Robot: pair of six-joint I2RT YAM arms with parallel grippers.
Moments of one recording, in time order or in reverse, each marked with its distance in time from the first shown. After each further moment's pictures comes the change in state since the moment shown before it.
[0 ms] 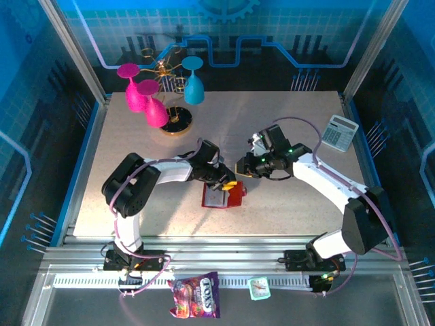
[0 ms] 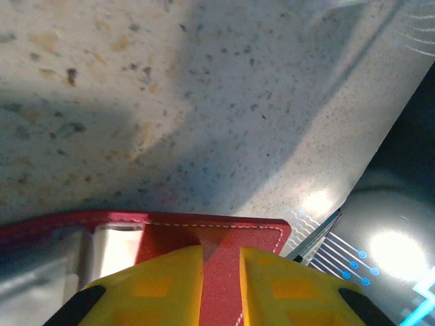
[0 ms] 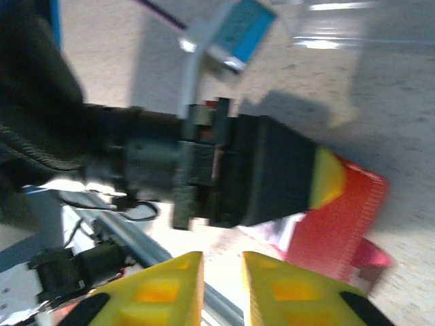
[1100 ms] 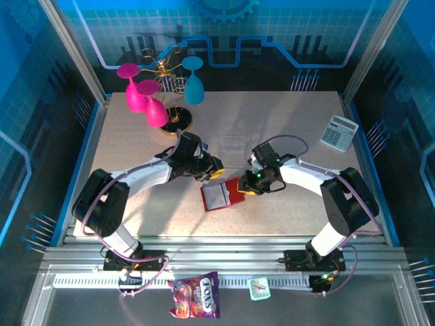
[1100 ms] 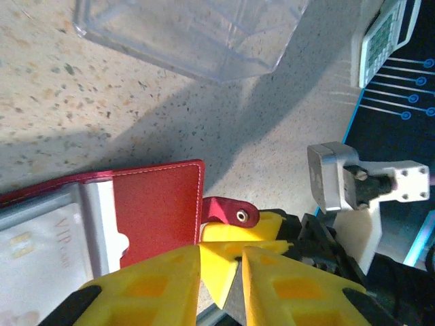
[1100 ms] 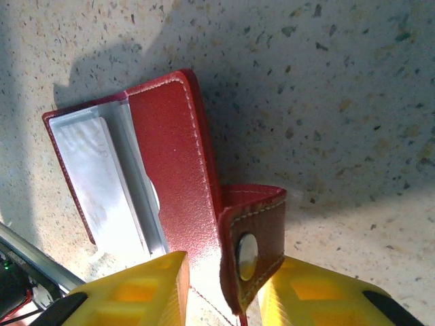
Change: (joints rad) left arm 0.097 -0.310 -0.103 -0.064 -0.107 0.029; right arm 0.013 0.165 -0.140 0.042 0.127 -0.024
